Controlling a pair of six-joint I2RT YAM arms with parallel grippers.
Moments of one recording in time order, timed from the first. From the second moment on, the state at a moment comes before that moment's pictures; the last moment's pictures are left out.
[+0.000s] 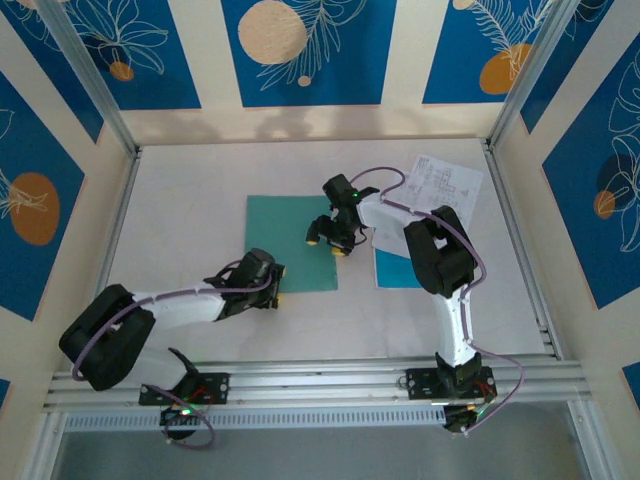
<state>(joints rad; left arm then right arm) -0.72 1.39 0.52 0.01 -0.04 -1.96 0.55 2.09 1.49 -0.67 -0.33 0.79</state>
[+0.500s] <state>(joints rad) -0.74 1.40 0.52 0.06 -0.10 -1.96 0.52 2.08 1.46 -0.65 -0.39 0.79</state>
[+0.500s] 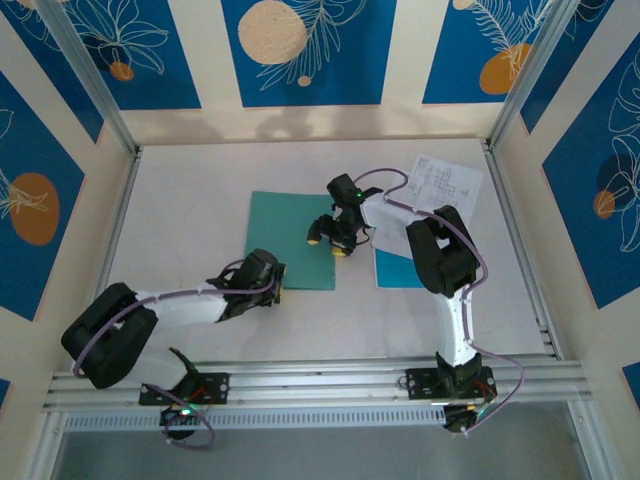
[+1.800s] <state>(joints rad) -0.74 1.28 0.44 0.14 -0.12 -1.93 0.44 2.01 1.37 -0.55 -0.59 0.92</state>
